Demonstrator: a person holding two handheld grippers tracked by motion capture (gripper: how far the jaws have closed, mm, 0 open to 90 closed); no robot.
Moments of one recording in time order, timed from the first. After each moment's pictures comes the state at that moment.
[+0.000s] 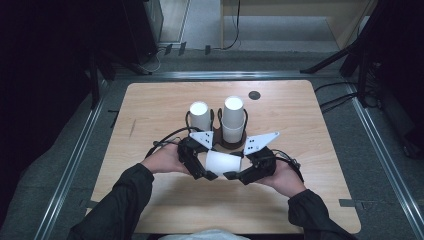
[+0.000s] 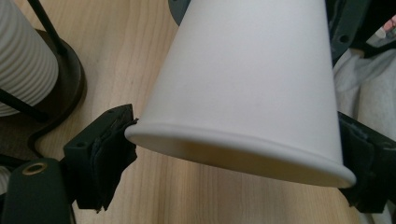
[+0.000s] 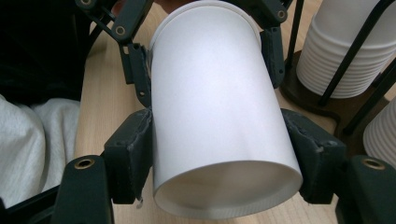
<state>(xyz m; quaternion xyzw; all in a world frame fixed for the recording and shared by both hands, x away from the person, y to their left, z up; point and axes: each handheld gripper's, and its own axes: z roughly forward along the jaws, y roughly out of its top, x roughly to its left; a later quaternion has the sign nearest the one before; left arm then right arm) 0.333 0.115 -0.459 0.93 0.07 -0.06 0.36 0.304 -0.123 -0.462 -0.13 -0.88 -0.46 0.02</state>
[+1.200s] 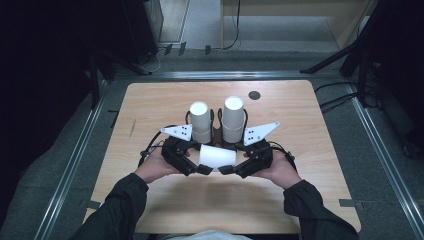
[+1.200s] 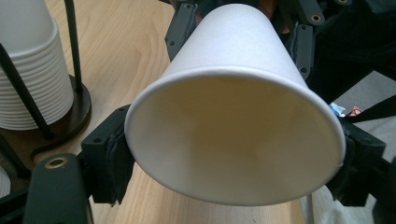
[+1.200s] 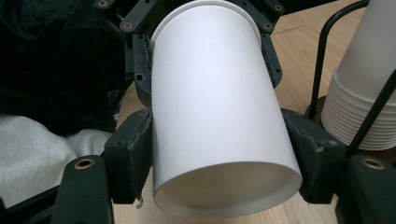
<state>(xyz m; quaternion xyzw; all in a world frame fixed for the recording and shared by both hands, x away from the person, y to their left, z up) 0.319 0.151 -0.451 0.86 0.14 -0.09 0.49 0.319 -0.115 -0.450 -0.10 -0.85 -0.52 0.08</state>
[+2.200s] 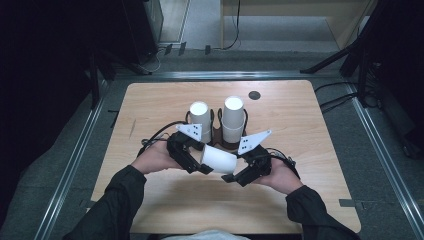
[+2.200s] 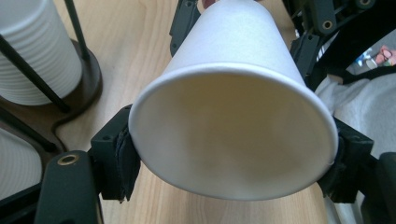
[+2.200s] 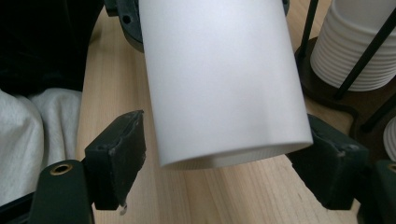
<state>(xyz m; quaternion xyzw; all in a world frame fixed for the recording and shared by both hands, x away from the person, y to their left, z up) 0.331 0.130 -0.438 0.92 0.10 -0.07 0.36 0.309 -0.112 -0.469 -0.12 -0.89 -0.43 0.03</state>
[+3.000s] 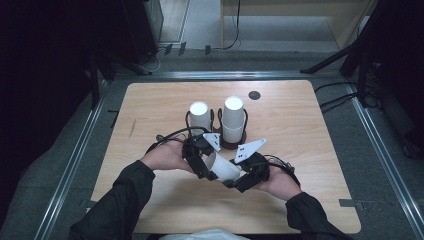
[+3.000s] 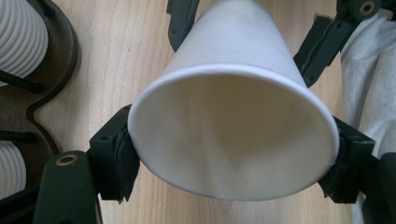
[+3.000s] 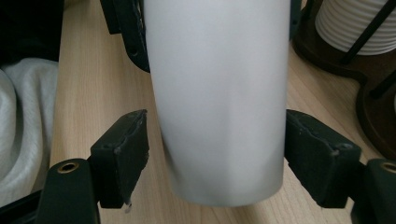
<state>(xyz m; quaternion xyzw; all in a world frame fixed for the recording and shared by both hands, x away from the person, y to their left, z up) 0.332 0.092 -0.449 0.97 0.07 -0.06 0.24 0.300 -0.107 -0.489 -0.13 -0.91 -0.39 0.01</state>
